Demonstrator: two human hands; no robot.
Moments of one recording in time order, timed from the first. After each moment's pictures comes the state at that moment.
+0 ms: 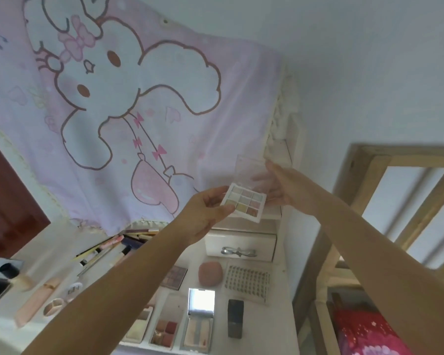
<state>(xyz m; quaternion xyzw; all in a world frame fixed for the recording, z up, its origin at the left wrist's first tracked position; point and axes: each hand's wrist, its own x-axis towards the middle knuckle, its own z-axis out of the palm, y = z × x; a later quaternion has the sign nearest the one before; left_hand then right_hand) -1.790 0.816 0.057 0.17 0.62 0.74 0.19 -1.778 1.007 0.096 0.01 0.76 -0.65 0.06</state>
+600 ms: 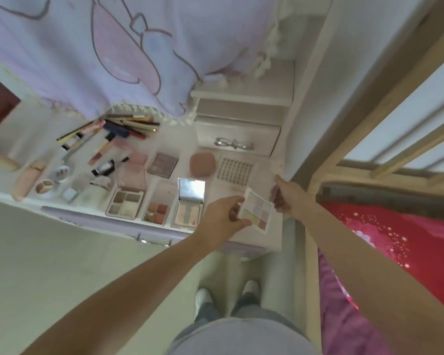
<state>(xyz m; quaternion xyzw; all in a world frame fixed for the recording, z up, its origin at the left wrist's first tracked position) -1.691 0.851 -0.122 0.09 0.86 0.46 0.21 -1.726 1.028 -0.142 0.36 0.66 -0.62 0.22</state>
